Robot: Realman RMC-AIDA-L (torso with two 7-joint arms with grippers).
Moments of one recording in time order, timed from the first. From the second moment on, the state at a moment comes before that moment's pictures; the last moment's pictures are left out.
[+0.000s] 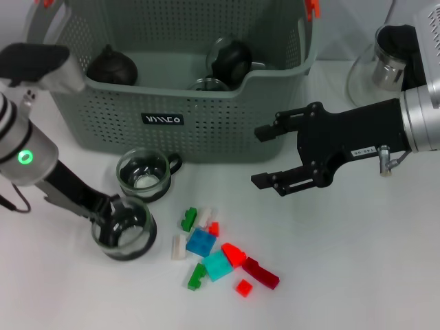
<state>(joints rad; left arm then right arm) -0.69 -2.13 0.98 1.13 2.84 1.68 -2.66 0.65 2.07 -1.12 -1.02 -1.98 -1.54 1.54</state>
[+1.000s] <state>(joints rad) -0.91 -1.93 0.70 1.16 2.38 1.66 -2.48 0.62 2.06 -1.02 -0.90 -1.98 -1.69 1.54</state>
